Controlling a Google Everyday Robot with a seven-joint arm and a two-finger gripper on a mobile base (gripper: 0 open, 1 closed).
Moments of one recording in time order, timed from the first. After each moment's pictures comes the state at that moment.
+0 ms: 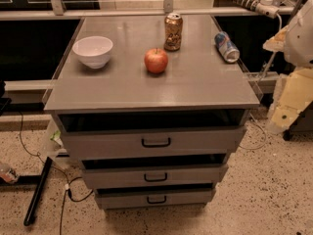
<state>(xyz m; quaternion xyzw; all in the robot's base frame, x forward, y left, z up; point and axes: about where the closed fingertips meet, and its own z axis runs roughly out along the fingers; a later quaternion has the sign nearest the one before) 0.438 -0.216 0.978 -0.60 0.78 -0.04 0.16</state>
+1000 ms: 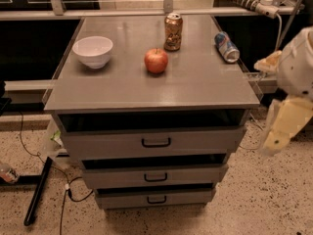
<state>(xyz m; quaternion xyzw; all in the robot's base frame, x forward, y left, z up) 0.423 -0.204 0.945 -0.62 0.76 -0.01 0.18</state>
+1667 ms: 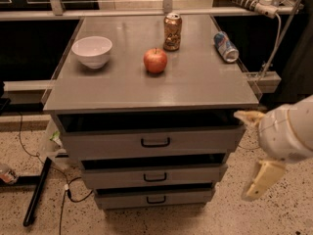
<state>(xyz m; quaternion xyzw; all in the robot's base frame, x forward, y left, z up) 0.398 -0.196 0.827 -0.65 0.72 0.05 0.23</state>
